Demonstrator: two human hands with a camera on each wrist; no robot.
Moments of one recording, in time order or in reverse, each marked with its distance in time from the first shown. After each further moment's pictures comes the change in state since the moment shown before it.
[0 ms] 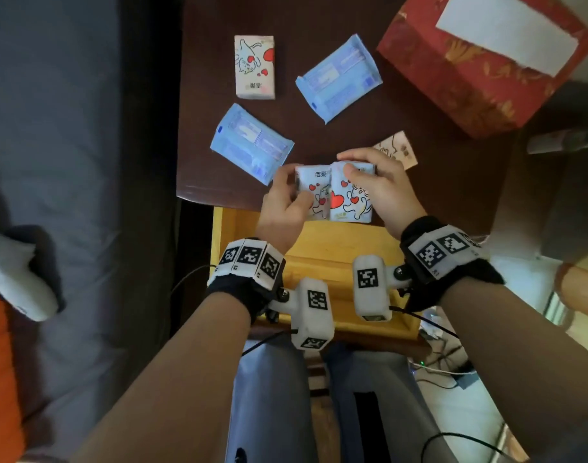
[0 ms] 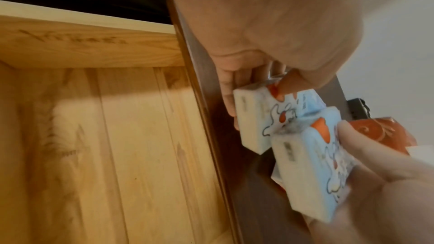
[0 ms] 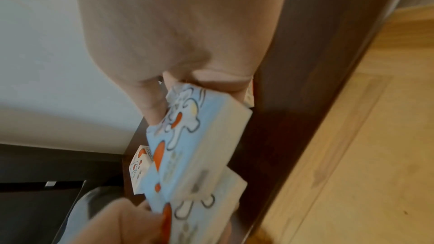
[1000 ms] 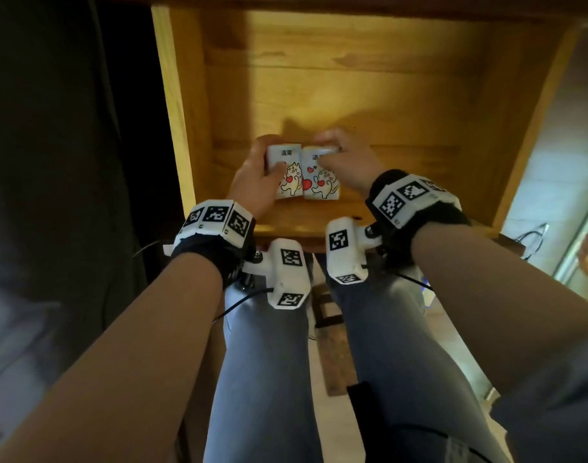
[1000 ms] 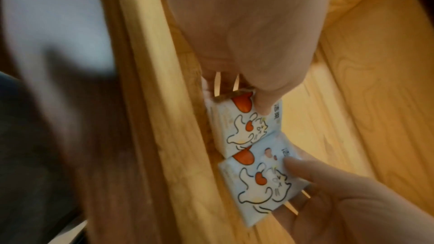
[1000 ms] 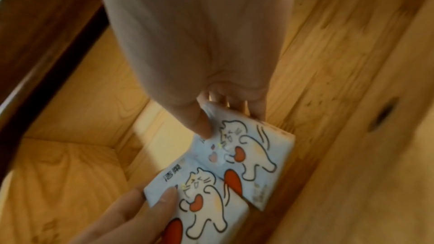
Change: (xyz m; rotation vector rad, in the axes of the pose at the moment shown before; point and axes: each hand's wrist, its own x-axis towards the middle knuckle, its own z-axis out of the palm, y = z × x) left_hand -0.027 -0.208 -0.041 0.377 -0.212 -0.306; right_hand -0.021 0.213 0.096 -0.338 -0.149 0.389
